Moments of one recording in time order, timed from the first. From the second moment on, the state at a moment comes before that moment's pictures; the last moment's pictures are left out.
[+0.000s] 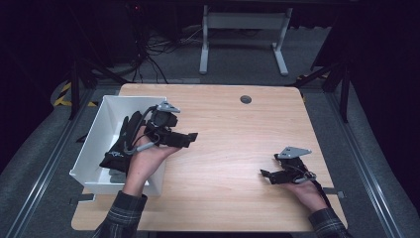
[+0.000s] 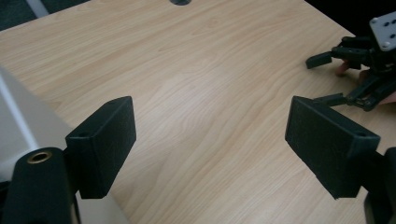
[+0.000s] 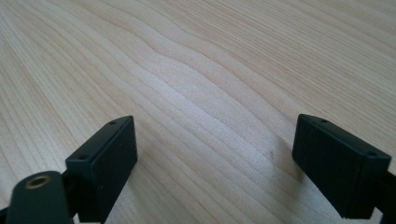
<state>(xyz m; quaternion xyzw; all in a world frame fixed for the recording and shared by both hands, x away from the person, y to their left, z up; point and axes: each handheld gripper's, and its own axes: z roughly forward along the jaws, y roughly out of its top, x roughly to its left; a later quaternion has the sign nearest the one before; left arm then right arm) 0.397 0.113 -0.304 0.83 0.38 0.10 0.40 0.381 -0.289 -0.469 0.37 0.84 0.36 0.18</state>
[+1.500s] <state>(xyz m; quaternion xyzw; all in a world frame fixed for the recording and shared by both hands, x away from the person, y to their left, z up) 0.372 0.029 -0.457 0.89 0.33 0.09 0.30 0.381 -0.289 -0.470 0.36 0.84 0.36 0.17</state>
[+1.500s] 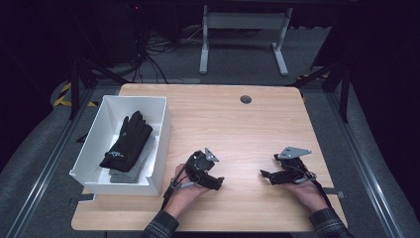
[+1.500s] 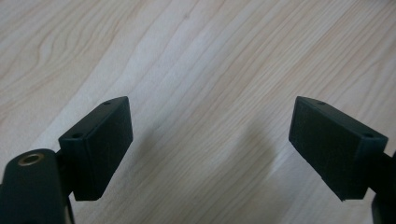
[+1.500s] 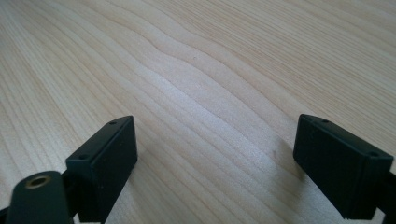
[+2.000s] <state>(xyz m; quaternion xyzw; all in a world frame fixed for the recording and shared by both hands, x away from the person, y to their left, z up) 0.373 0.035 -0.473 0.88 0.31 0.11 0.33 0.380 -0.289 -0.470 0.36 0.84 0.36 0.17</state>
